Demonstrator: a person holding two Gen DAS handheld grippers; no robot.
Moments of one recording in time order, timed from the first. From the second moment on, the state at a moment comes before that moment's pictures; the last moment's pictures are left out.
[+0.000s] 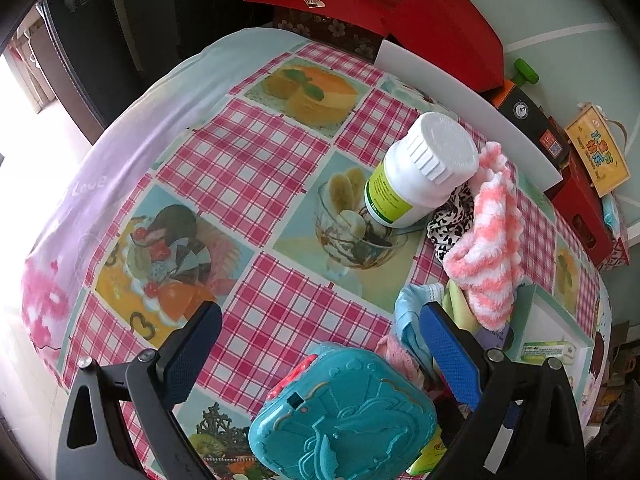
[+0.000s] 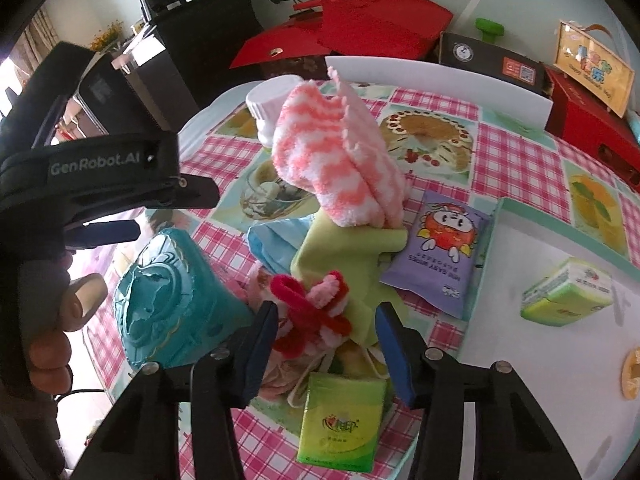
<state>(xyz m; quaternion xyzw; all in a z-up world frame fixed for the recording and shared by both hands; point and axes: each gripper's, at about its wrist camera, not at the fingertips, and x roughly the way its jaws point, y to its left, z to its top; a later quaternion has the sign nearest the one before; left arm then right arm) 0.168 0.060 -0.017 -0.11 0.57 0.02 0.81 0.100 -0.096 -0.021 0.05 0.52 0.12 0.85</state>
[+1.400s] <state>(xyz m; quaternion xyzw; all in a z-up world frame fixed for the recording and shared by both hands) 0.173 0.034 0.003 -0.15 0.53 -0.05 0.84 0.096 -0.172 0.018 0.13 0.46 0.06 0.88</state>
